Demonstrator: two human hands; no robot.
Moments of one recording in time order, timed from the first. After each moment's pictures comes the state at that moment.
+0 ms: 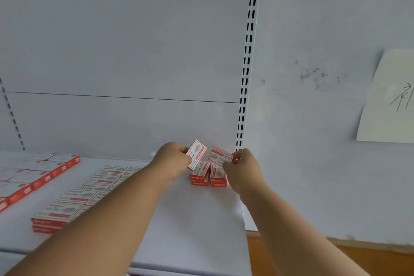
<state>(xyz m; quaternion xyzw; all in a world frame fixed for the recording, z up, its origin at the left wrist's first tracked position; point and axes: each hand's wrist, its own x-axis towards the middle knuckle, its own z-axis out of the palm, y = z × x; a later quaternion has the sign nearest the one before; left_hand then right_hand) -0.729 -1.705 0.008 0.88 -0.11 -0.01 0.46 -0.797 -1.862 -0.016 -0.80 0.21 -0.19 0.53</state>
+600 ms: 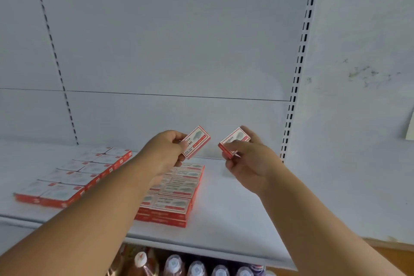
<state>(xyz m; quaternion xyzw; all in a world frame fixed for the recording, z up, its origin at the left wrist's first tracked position) -0.721 -1.559 0.026 0.84 -0.12 0.01 0.53 -0.794 -1.746 0.026 -0.48 0.08 -0.08 0.87</state>
